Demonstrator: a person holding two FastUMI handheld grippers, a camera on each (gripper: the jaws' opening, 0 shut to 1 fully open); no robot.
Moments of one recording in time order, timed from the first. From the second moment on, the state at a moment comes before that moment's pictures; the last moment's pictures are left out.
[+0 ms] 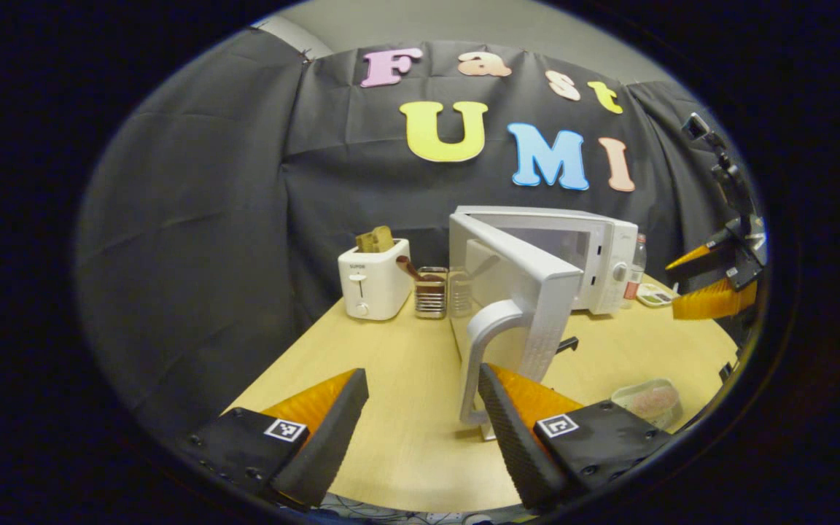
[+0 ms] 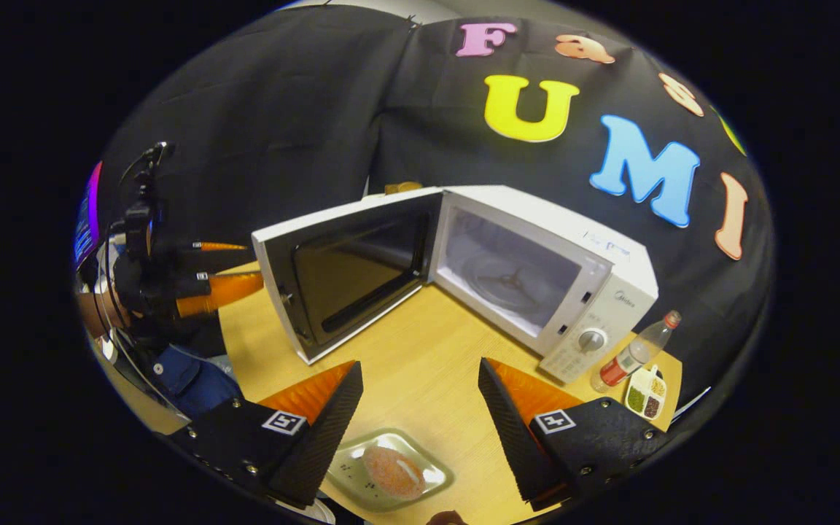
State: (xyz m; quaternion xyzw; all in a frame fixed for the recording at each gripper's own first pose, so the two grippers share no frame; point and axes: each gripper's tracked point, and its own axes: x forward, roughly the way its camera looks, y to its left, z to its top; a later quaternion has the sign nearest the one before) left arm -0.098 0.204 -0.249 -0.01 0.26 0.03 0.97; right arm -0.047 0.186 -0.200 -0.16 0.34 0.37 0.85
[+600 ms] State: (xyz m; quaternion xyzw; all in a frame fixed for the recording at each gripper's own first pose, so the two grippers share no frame) left arm -0.160 0.217 -0.156 0.00 0.19 0.19 0.96; right arm -0.114 0.157 -0.308 -0.23 0.47 0.49 0.70
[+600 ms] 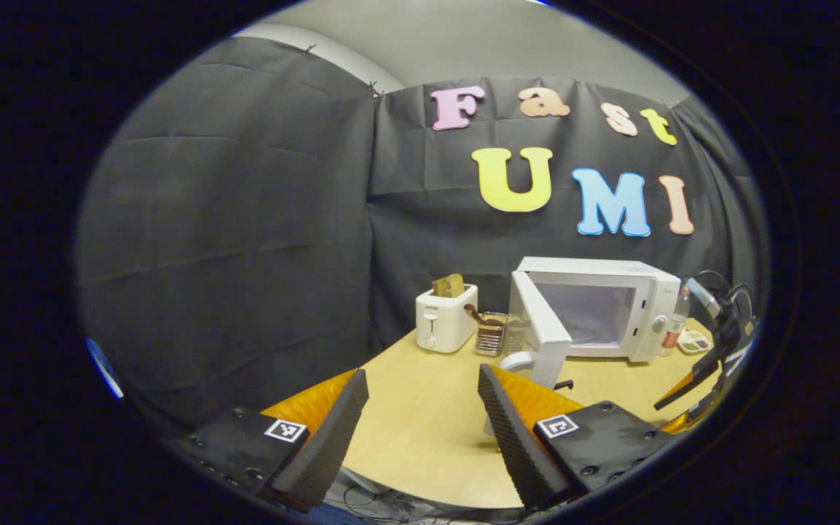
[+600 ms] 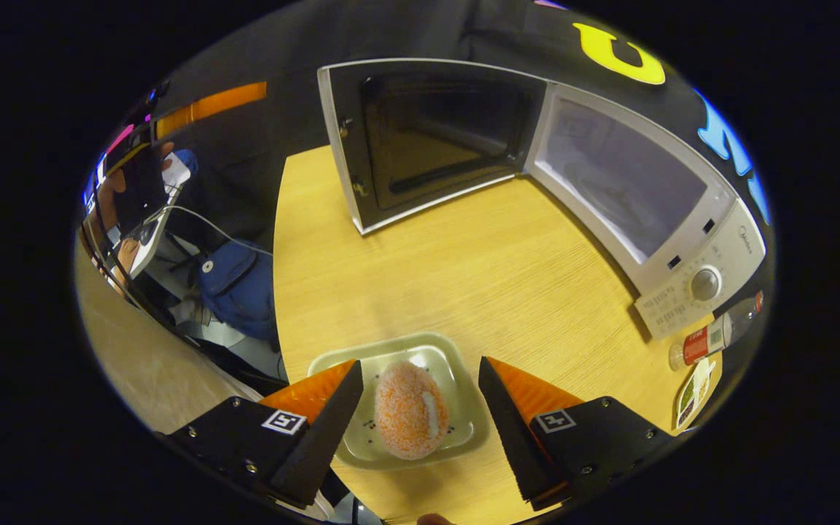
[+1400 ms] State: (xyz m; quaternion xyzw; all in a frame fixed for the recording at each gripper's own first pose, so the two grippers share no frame) left arm -0.168 0.206 -0.152 0.01 0.19 0.20 0.96; right arm -0.126 0.134 -0.341 -0.29 0.53 0.47 0.64
